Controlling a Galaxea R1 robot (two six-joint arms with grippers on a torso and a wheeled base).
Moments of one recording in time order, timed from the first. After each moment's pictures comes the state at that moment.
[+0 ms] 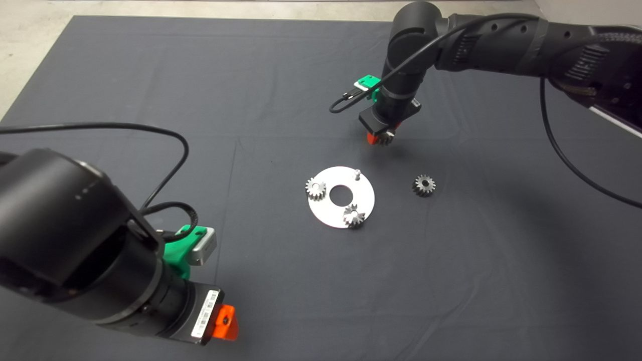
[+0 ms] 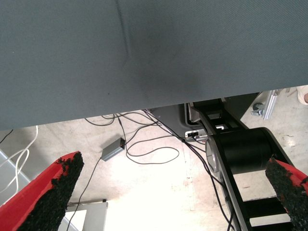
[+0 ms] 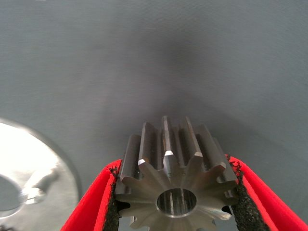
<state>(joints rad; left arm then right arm) -0.49 2.33 -0.39 0.03 1.53 -1.79 0.46 2.84 -1.64 -0.31 -1.52 0.76</state>
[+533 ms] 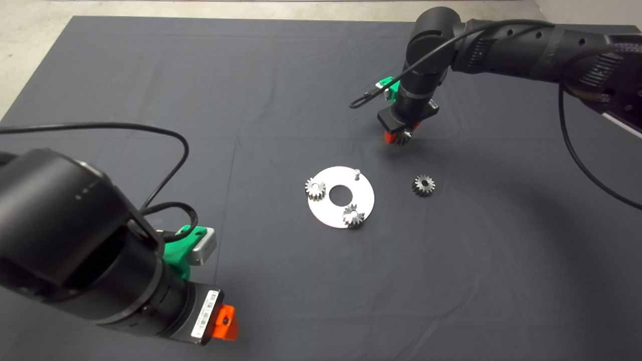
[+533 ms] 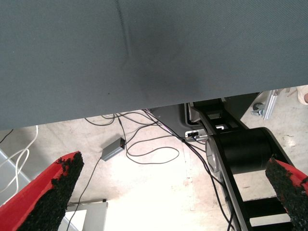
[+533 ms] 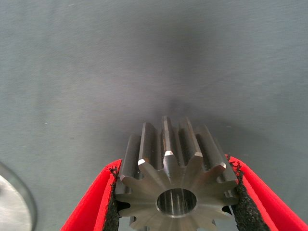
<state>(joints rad) -0.49 2.33 -0.39 0.03 1.53 -1.79 0.43 2.80 -1.68 -0.30 -1.52 0.76</state>
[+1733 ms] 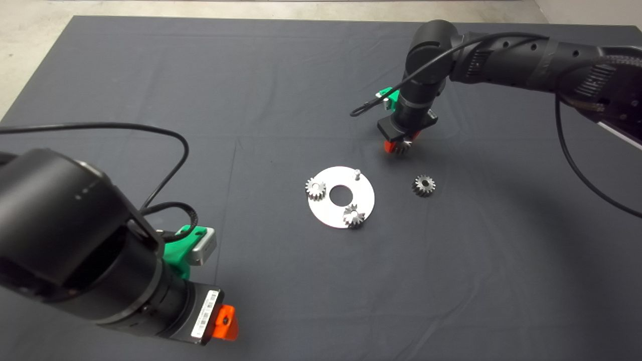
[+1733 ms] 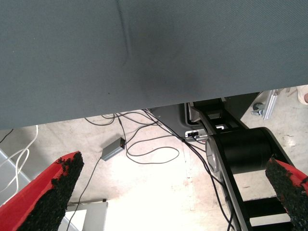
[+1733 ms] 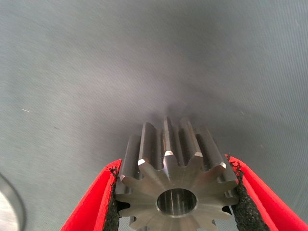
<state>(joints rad) -0.49 2.33 -0.39 0.03 1.53 -1.79 0.41 2.78 -1.68 -0.27 -1.52 0.76</state>
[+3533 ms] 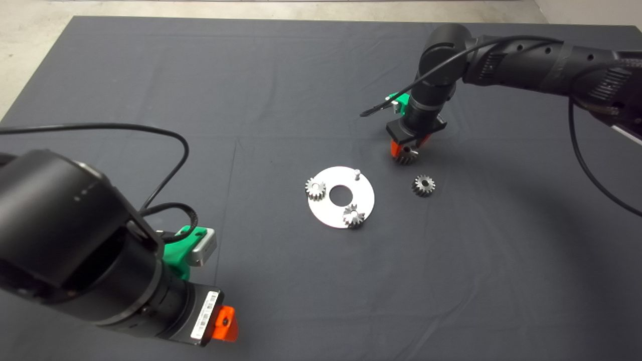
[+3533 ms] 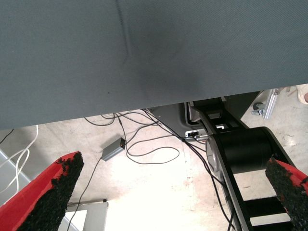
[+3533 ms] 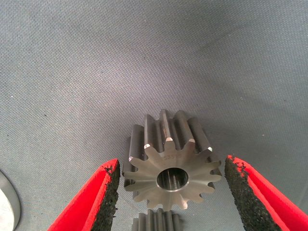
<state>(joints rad) -0.49 2.33 -0.39 0.03 1.53 -1.79 0.40 2.75 -1.67 -0.23 -1.51 0.76</state>
